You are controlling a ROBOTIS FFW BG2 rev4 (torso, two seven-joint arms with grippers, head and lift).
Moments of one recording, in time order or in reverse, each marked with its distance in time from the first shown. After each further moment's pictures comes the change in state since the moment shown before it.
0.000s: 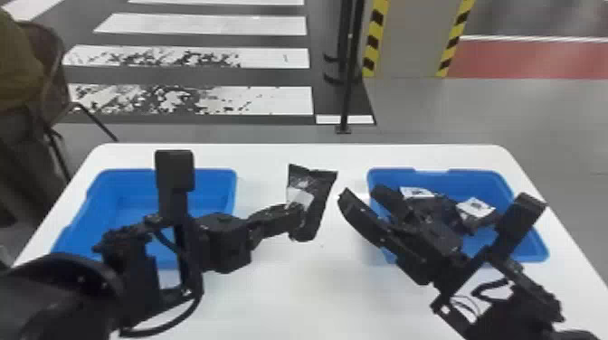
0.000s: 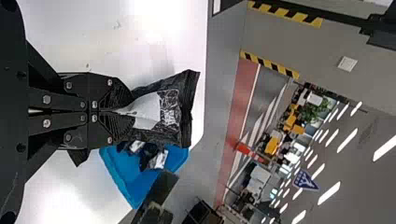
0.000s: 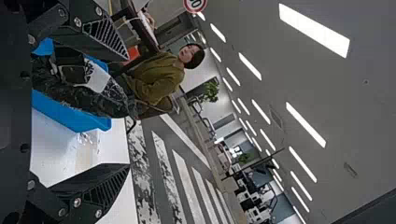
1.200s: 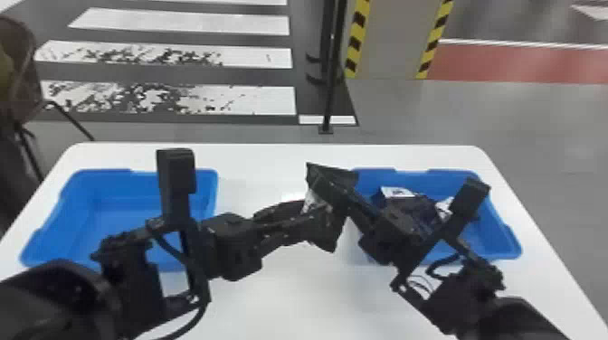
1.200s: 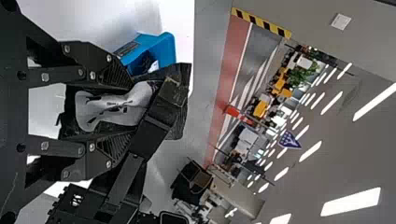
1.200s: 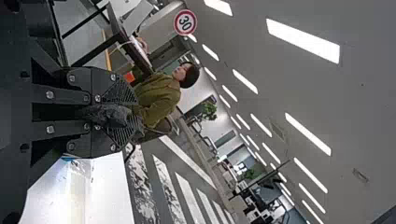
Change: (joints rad) left arm 0.016 0.010 -0.068 -0.003 0.103 -0.099 -0.008; right arm -0.110 -0.020 0.048 0.108 -0.123 0.016 0.004
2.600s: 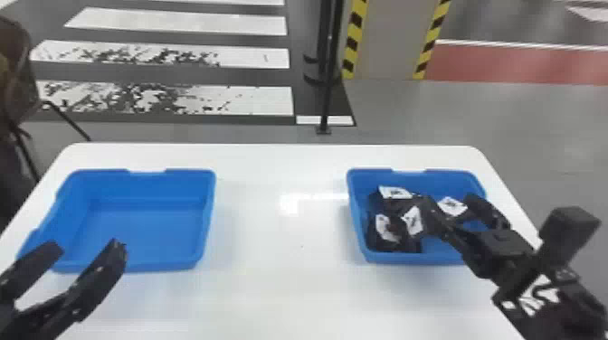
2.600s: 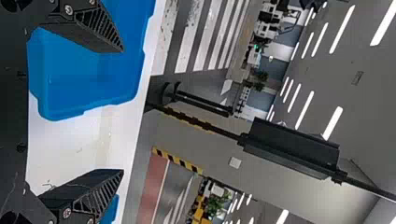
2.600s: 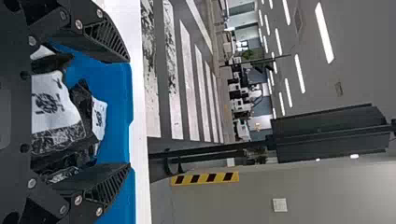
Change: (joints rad) left arm 0.638 -0.174 0.486 -0.225 -0.135 -0.574 -0.014; right arm 0.129 0.018 -0.303 0.032 0.428 -0.193 -0.143
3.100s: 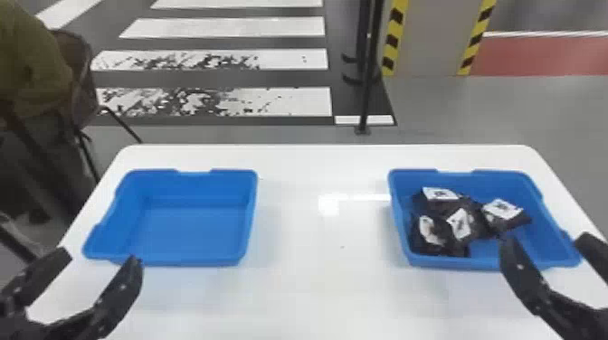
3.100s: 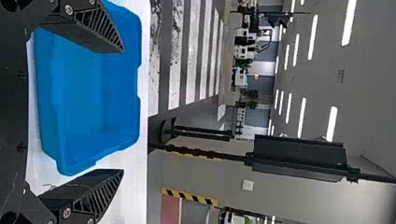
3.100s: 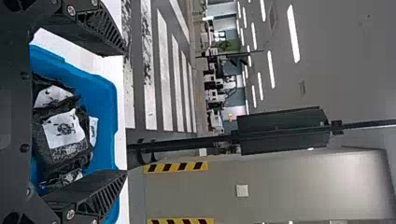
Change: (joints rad) left arm 0.119 -0.007 0.039 -0.019 -0.175 -0.183 0.016; right arm 0.437 0.098 0.014 -0.363 0.029 -0.206 -0.069
